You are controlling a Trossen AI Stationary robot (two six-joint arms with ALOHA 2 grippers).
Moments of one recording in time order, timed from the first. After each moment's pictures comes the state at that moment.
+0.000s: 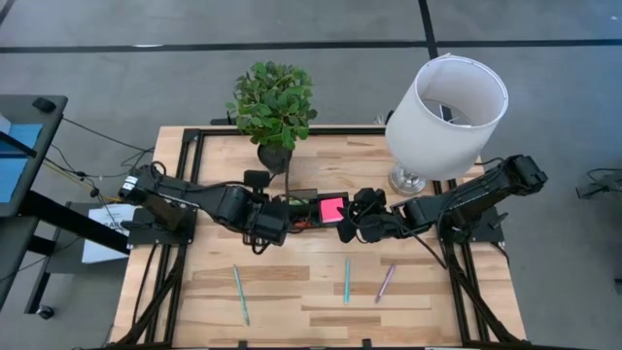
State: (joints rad) left arm -0.28 1.71 1.76 -1.57 -0.55 -0.19; right arm 0.31 1.43 0.92 -0.30 0.71 0.89
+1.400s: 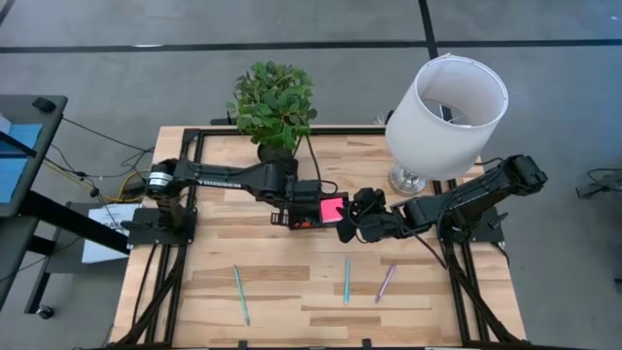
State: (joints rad) left arm -0.03 1.87 1.72 -1.28 -0.43 0.12; right arm 0.31 1.43 0.92 -0.28 0.71 0.89
